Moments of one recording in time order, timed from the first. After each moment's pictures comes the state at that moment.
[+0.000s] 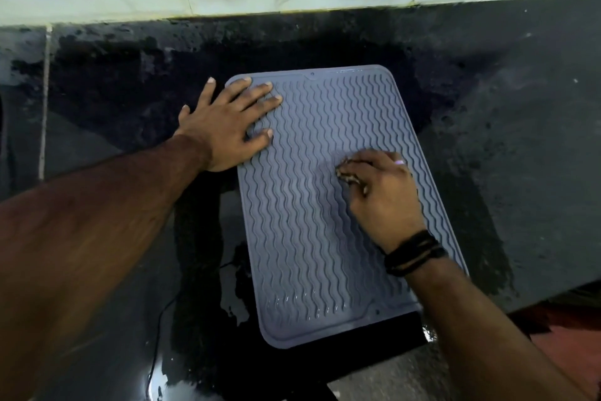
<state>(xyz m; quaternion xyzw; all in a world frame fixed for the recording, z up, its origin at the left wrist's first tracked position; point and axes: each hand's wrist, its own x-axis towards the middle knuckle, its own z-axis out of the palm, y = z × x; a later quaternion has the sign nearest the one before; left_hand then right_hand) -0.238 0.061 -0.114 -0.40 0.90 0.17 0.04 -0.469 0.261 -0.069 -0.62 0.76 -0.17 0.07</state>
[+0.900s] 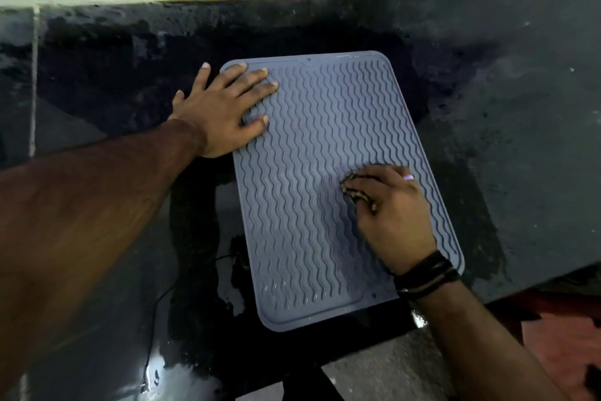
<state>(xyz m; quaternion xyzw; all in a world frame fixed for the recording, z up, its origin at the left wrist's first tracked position) -0.237 0.059 -0.118 -0.39 0.90 0.16 0.03 -0.467 0.302 -0.066 -0.61 0.77 -0.16 0.07</state>
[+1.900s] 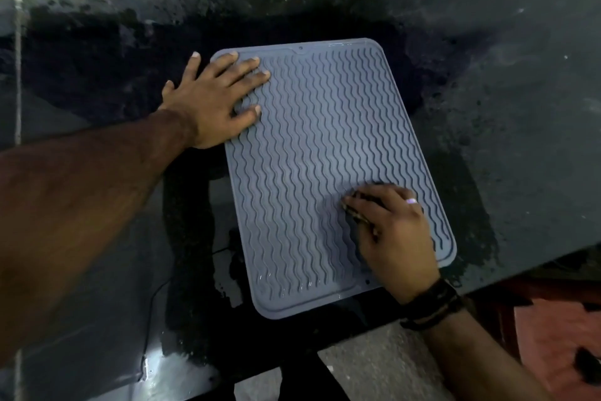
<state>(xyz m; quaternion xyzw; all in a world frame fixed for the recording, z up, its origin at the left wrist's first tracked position) -0.237 0.059 -0.116 -0.39 0.90 0.16 0.04 -0.458 0.346 -0.058 -0.61 0.77 -0.13 0.10</state>
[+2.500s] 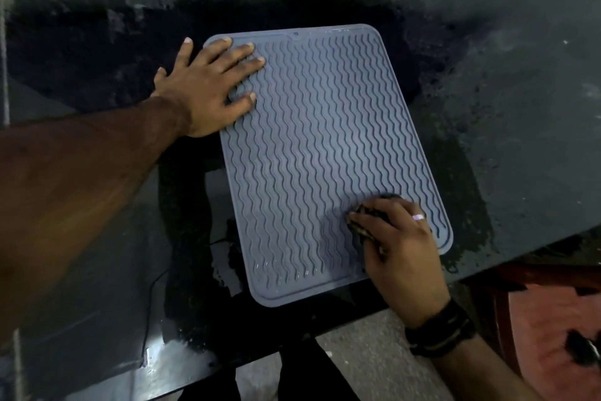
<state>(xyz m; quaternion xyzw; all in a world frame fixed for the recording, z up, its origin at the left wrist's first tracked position) -0.236 0.058 -0.115 -0.38 0.91 0.17 0.03 -0.452 0.382 -0.058 -0.61 0.77 -0.15 0.10</state>
